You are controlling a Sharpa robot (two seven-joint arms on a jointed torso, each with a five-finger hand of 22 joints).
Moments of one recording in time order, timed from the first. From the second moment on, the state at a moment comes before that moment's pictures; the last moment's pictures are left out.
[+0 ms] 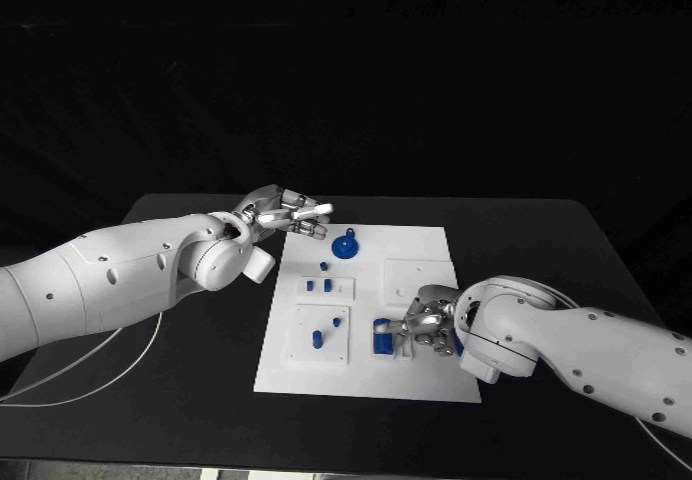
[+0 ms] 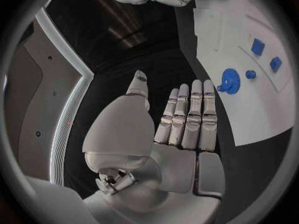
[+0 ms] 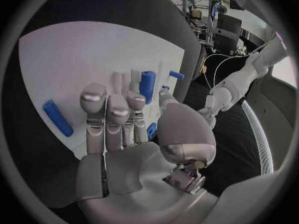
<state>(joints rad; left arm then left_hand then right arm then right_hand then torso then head) 1.30 -0.78 -0.14 1.29 -0.26 -0.13 0.25 1.29 -0.12 -0.11 0.15 0.08 1.04 0.14 0.06 0.06 1.15 0.13 0.06 0.06 1.19 0.11 0.07 0.07 0.05 1.06 0.10 0.09 0.13 1.02 -0.74 0.09 1.66 -1.06 -0.03 -0.70 1.00 -0.05 0.01 0.14 0.05 1.24 0.03 0.06 0.14 1.43 -0.05 0.78 1.22 1.45 -0.10 1.06 1.08 0.06 1.47 -0.13 0.77 1.31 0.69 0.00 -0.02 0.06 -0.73</state>
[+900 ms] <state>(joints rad) 1.30 -0.79 -0.14 1.29 -0.26 -0.14 0.26 1.28 -0.10 -0.11 0.12 0.09 1.04 0.14 0.06 0.06 1.15 0.13 0.06 0.06 1.19 0.11 0.07 0.07 0.05 1.06 0.10 0.10 0.12 1.02 -0.95 0.20 1.67 -1.11 -0.01 -0.67 1.14 -0.06 0.14 -0.04 0.18 1.22 0.03 0.06 0.16 1.43 -0.05 0.85 1.26 1.45 -0.10 1.06 1.07 0.06 1.47 -0.13 0.77 1.31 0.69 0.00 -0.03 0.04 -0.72</state>
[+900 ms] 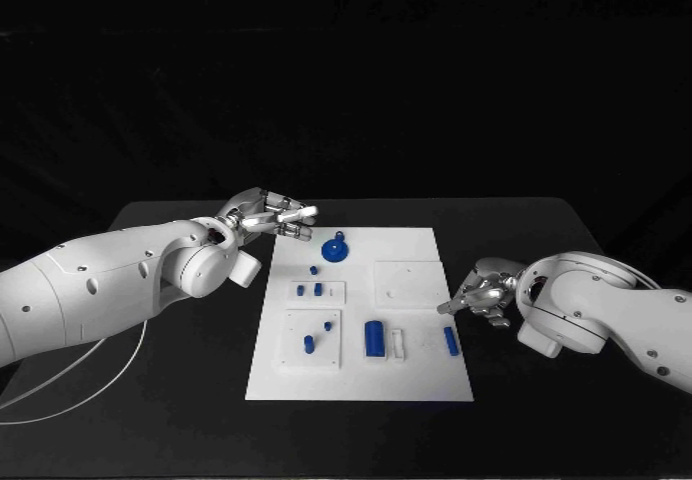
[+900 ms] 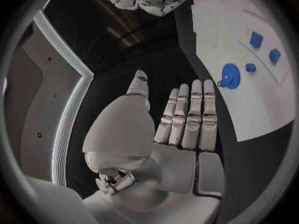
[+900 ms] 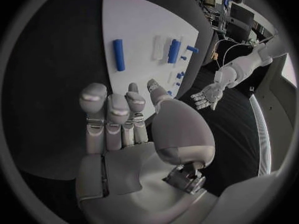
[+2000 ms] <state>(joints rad) 1.30 -0.79 -0.14 1.28 -0.26 -0.14 0.26 1.28 -0.10 -0.11 0.11 0.09 1.04 0.14 0.06 0.06 1.15 0.13 0.06 0.06 1.19 0.11 0.07 0.07 0.05 1.06 0.10 0.10 0.12 0.97 -0.93 0.19 1.66 -1.24 0.14 -0.70 1.11 -0.08 0.17 -0.03 0.16 1.23 0.03 0.07 0.24 1.43 -0.05 0.90 1.30 1.45 -0.10 1.06 1.07 0.06 1.47 -0.13 0.77 1.31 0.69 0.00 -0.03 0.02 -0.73</state>
